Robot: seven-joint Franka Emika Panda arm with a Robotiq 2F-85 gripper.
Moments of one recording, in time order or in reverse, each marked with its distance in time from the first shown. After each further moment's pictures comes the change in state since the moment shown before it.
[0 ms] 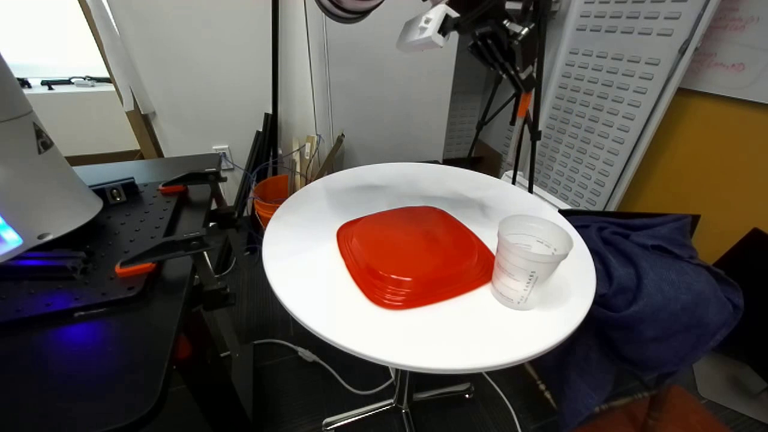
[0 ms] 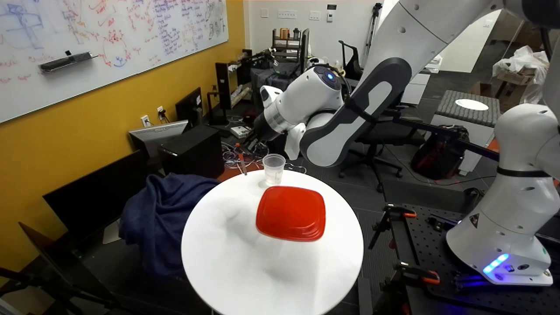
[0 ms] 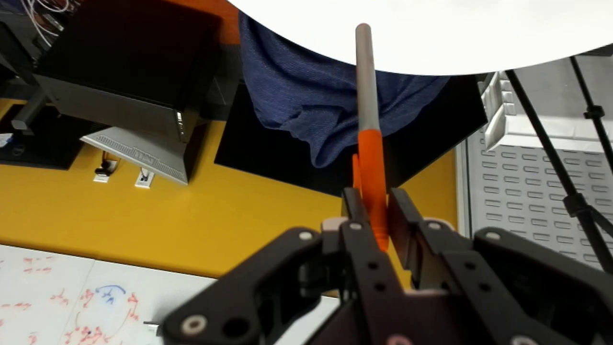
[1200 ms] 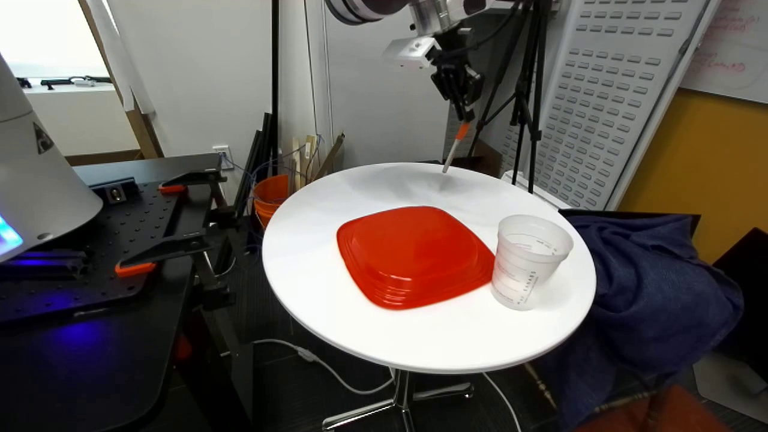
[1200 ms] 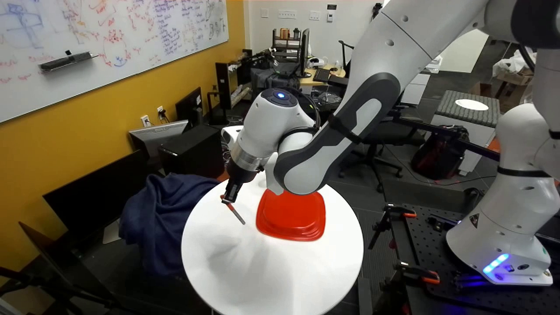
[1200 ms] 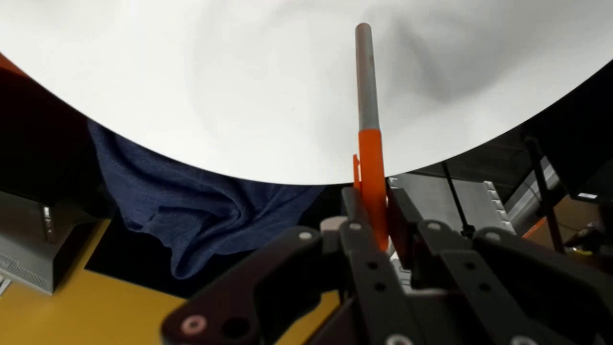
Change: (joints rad) arm -0.048 0.110 0.245 0.203 -0.002 -0.397 -0.002
